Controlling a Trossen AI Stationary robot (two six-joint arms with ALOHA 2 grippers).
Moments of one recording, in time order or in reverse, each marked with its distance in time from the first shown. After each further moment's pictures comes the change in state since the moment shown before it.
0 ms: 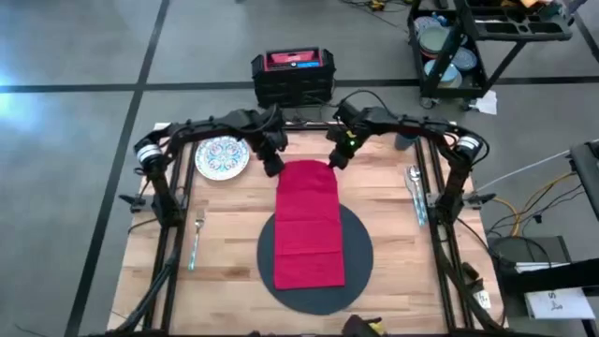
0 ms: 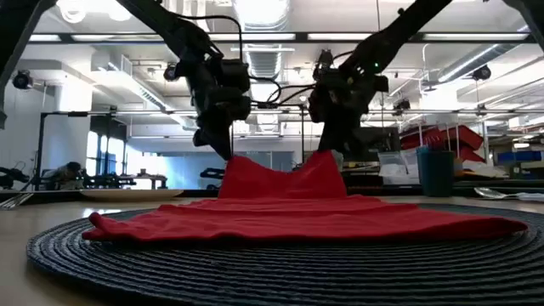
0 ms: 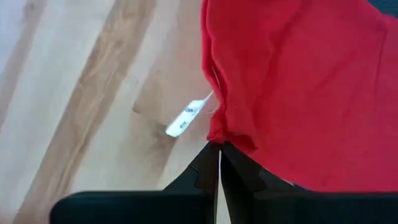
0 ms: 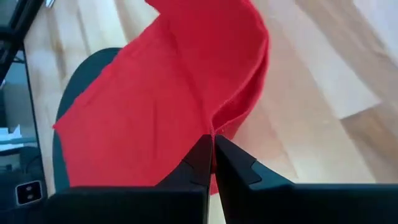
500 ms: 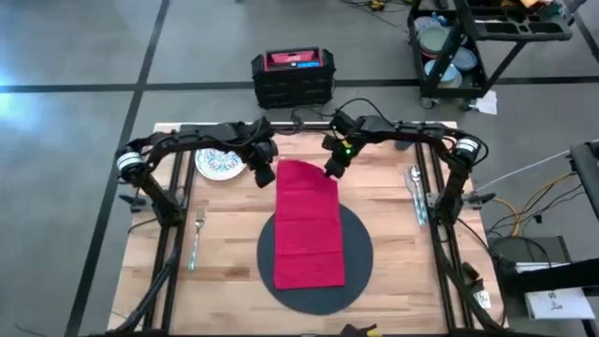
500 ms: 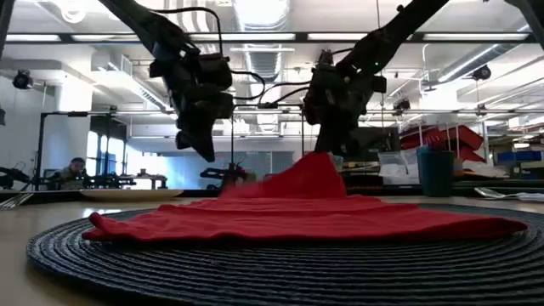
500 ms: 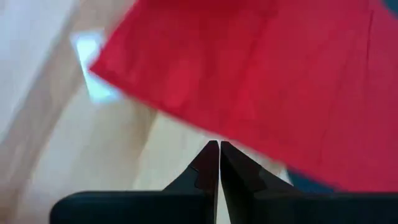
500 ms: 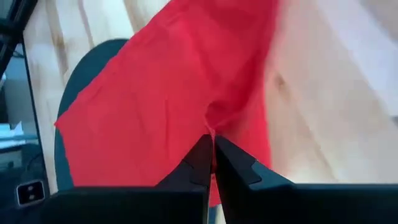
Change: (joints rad) left arm -0.011 -0.161 -0.256 0.230 0.010 -0.058; right arm 0.021 -0.001 -0.046 0.070 0.019 0.061
